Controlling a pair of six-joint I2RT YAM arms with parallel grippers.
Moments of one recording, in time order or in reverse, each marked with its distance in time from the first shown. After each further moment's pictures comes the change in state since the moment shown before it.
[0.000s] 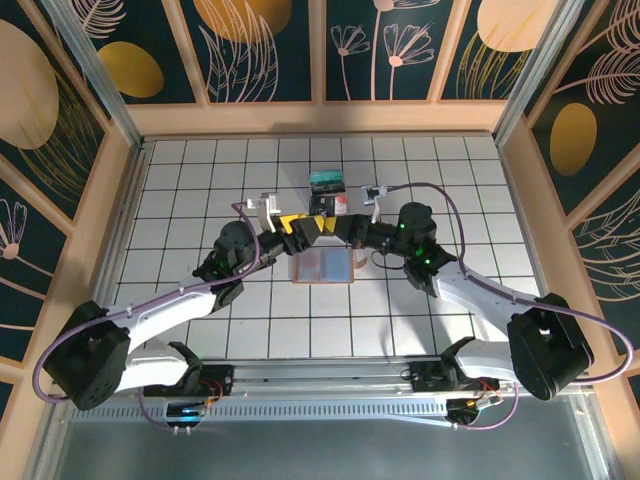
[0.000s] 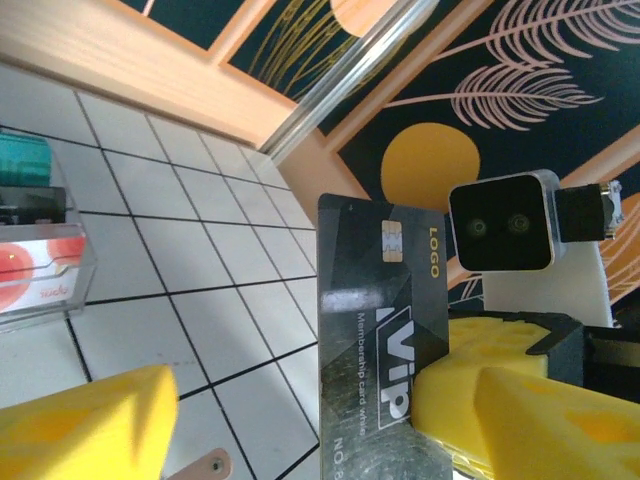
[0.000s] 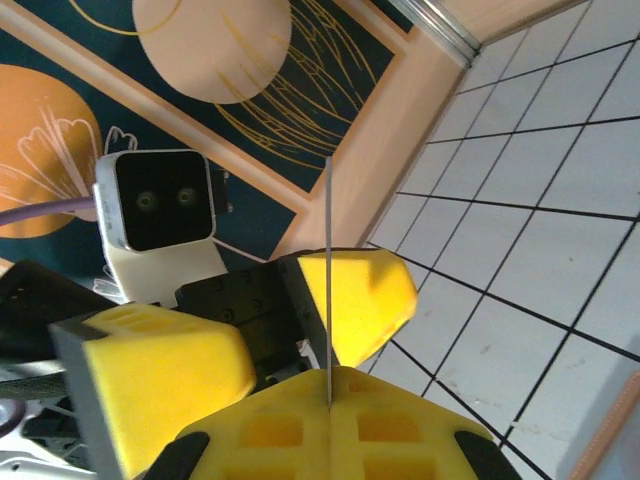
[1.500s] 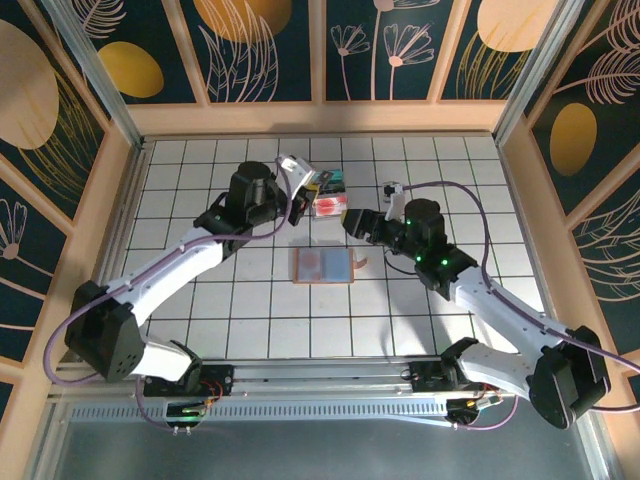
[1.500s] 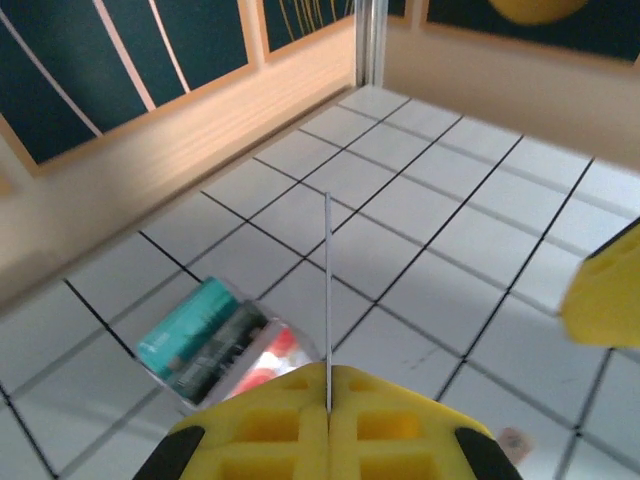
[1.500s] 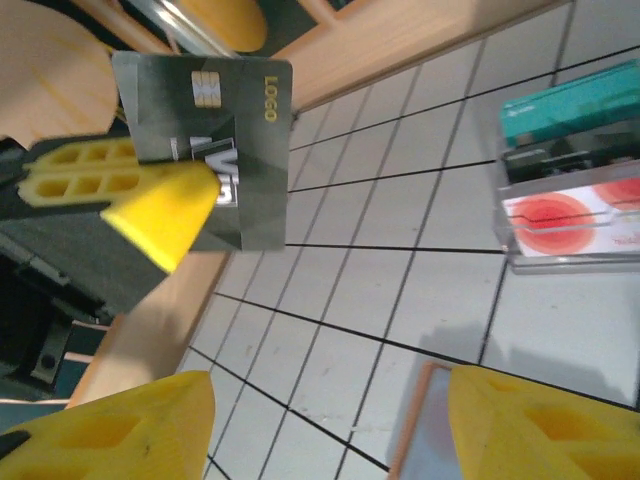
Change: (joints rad) left arm 0.095 0.192 0.553 -0.678 0.020 0.950; right arm 0.000 -0.175 0.087 -0.495 0.379 -0.168
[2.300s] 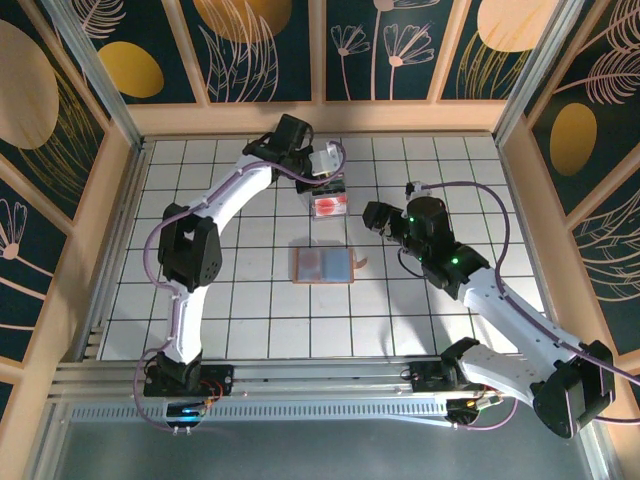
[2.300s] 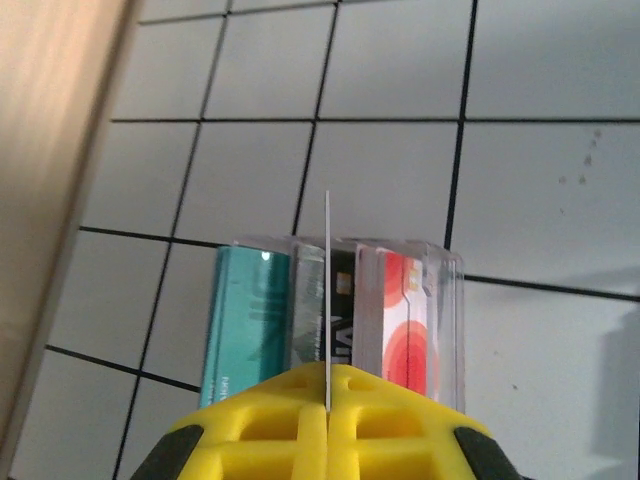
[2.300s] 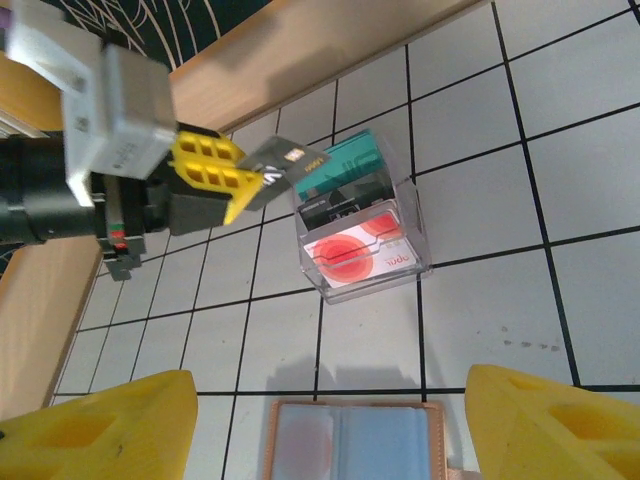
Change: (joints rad) left arm 0.106 0.717 0.832 -0.637 0.132 0.712; right arm -0.009 -0.052 0.079 -0.288 0.349 0.008
